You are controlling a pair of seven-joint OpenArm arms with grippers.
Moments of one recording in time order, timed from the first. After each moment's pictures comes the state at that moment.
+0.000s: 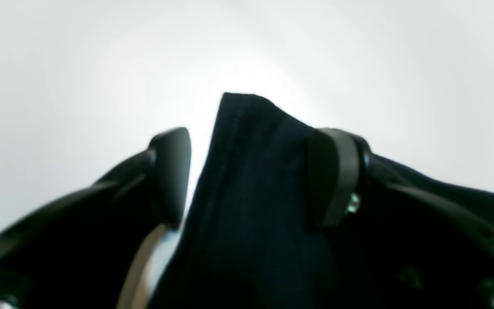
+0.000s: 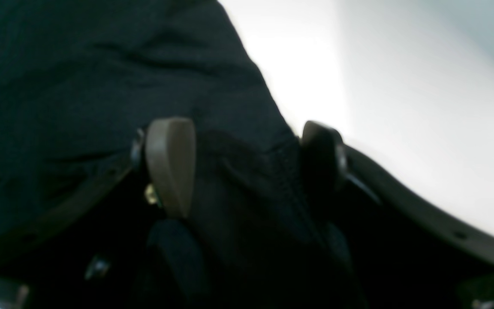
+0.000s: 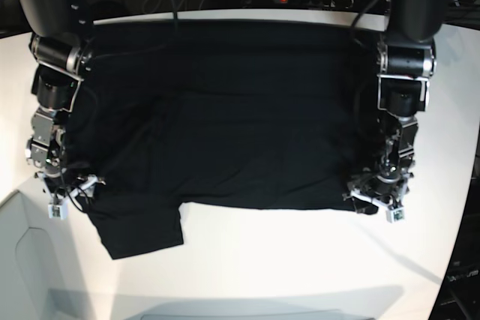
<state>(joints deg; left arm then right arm) -33.3 -19.9 7.7 28.6 -29.0 -5.4 8.4 29.3 16.6 21.4 35.6 -5.1 24.9 -17.1</state>
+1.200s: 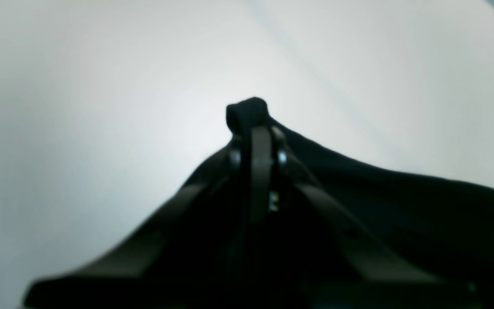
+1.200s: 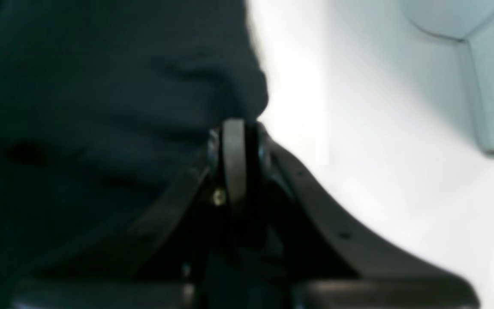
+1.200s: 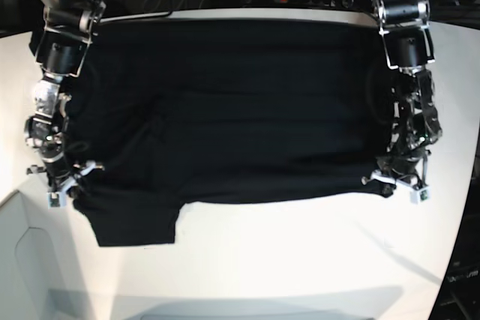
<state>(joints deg) -13.6 -20.8 -12.2 67.7 -29.4 -5.4 32.8 16.2 14.5 21.4 60.8 -5.3 25.0 -16.9</state>
